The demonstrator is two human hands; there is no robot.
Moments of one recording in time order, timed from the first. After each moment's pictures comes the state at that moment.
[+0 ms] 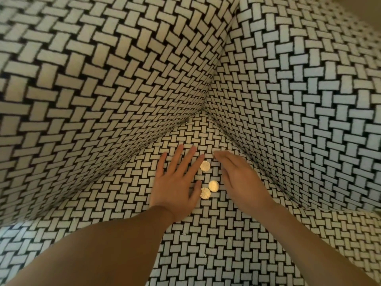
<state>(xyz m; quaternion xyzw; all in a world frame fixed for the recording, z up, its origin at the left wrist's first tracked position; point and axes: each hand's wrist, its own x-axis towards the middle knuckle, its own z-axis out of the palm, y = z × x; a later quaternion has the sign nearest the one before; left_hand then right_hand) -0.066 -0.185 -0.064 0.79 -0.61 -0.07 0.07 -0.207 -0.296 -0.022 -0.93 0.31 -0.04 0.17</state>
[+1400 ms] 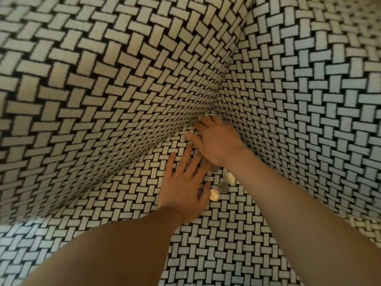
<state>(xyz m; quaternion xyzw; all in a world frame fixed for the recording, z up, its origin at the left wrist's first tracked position) -0.066 -0.187 -0.066 0.79 -0.61 -0.05 0.08 -0.099 -0.332 -0.008 -0.94 0.30 0.11 0.11</state>
